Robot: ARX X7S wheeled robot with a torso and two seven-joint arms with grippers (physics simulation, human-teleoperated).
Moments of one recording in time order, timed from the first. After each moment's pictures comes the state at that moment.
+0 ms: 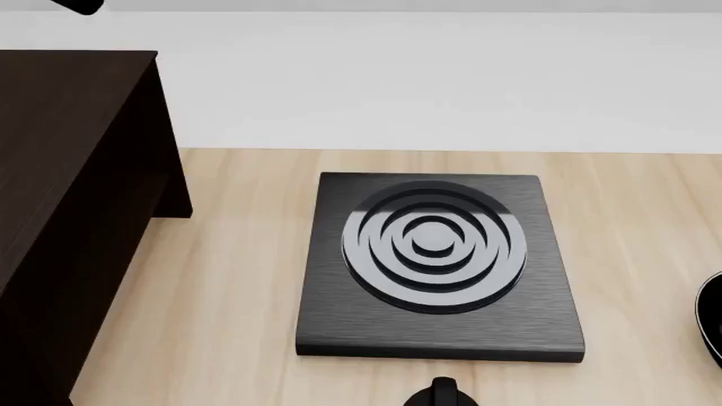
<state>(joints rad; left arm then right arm) -1.38 -0.34 0.39 0.49 -0.17 -1.26 0.05 0.10 0.68 0.35 -0.07 0.62 0.79 0.23</state>
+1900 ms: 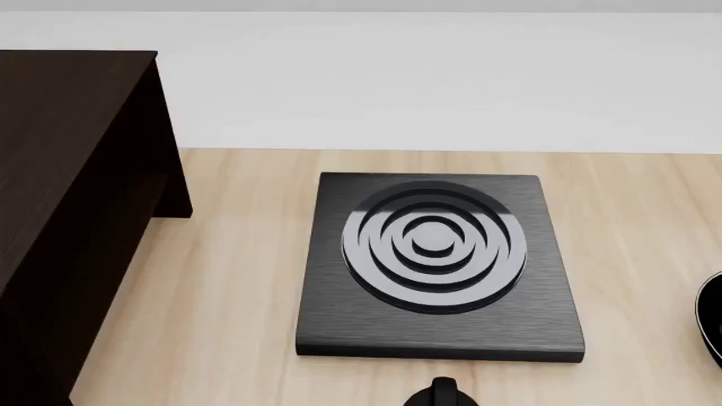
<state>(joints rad) -1.49 -0.31 0.47 0.48 -0.17 -1.32 0.02 0.57 0.61 0.04 0.78 0.41 0.54 0.04</state>
